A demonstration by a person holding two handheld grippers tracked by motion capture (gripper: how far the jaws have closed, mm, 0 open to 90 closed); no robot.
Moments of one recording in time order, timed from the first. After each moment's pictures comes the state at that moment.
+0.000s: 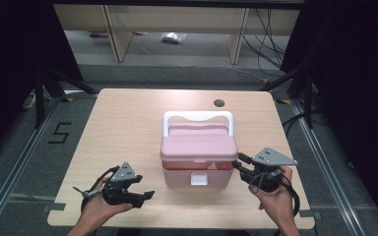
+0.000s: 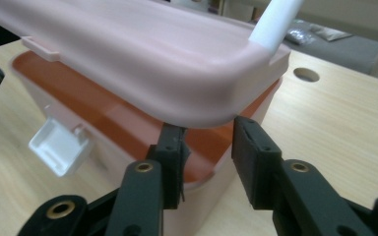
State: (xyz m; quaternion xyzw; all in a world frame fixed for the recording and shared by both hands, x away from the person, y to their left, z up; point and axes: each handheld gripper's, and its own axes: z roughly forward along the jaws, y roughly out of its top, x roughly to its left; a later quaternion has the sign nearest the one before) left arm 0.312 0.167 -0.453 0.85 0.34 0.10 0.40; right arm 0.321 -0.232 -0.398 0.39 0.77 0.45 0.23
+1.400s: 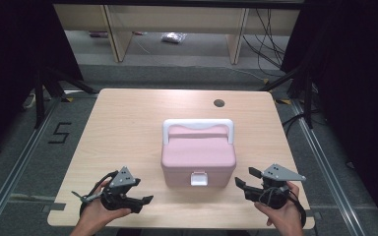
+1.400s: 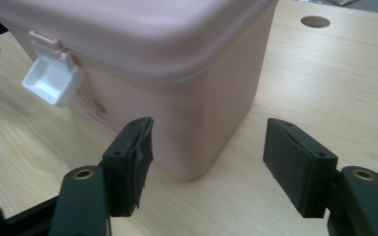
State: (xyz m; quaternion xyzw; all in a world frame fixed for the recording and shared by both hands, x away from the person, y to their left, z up) left arm 0.306 0.171 -0.463 0.85 0.33 0.11 0.39; right arm 0.303 -0.261 -0.438 0.42 0.77 0.45 0.19
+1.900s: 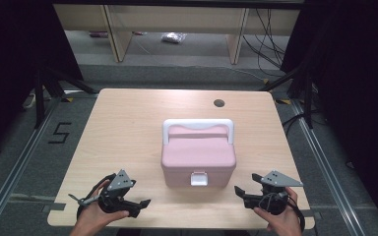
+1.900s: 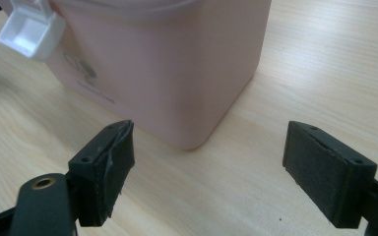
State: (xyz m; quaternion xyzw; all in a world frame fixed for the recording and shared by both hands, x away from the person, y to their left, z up) left arm 0.299 0.178 -0.469 0.86 0.33 0.12 0.38; right arm 0.296 -0.266 -0.464 0.43 0.77 0.44 0.17
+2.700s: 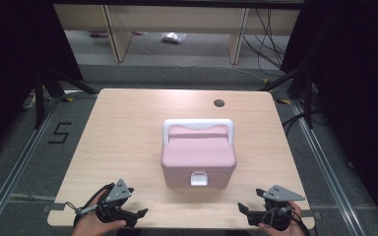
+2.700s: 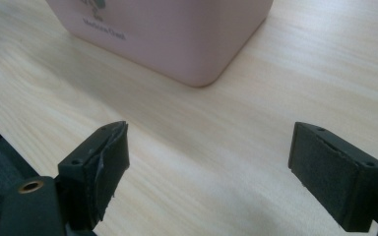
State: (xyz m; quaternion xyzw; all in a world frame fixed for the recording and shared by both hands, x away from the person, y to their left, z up) left arm 0.283 0.186 -0.483 0.87 0.32 0.12 0.36; right arm 0.267 -0.275 -0.482 0.44 0.79 0.41 0.15
